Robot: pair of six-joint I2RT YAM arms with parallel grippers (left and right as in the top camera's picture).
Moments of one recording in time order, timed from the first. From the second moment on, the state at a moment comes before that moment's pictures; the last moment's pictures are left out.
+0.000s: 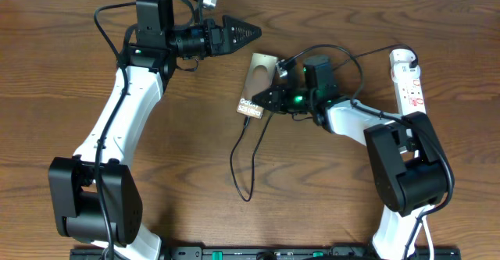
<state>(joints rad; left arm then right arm) -0.13 1.75 1.41 -0.13 1.11 -0.59 0.37 1.99 1.03 0.22 -0.80 0.67</state>
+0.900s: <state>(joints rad) -0.13 1.75 1.41 -0.13 1.11 -0.59 0.46 2.00 1.03 0.18 -0.59 0.55</state>
